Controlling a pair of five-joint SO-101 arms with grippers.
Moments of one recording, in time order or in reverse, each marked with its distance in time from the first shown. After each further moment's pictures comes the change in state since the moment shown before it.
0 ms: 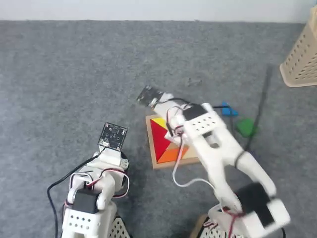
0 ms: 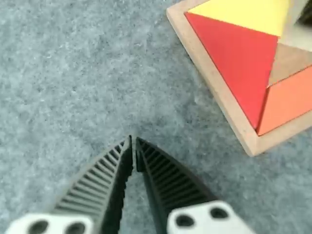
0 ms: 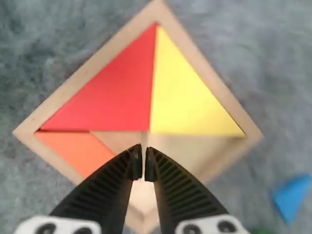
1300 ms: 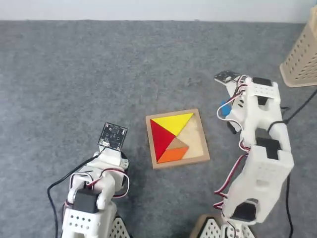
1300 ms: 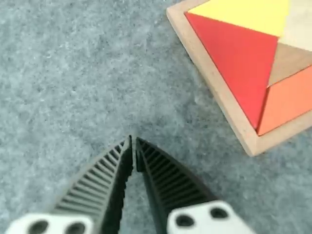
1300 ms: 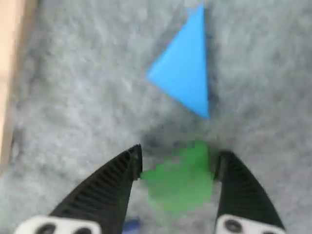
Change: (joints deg) left arm 0.0 0.0 0.0 0.0 0.0; right arm 35.3 38.2 -31.5 14.5 13.5
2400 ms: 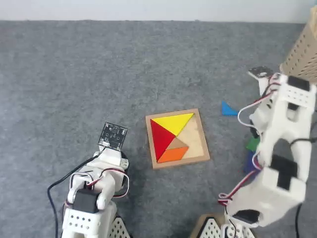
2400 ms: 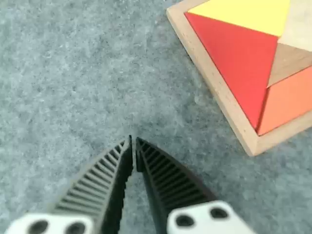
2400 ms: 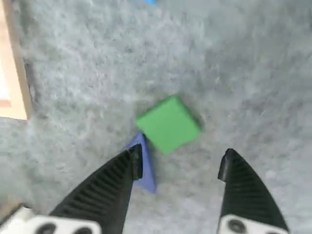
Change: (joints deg) left arm 0.0 0.0 0.0 0.0 0.0; right arm 10.5 -20.7 6.8 12.5 -9.7
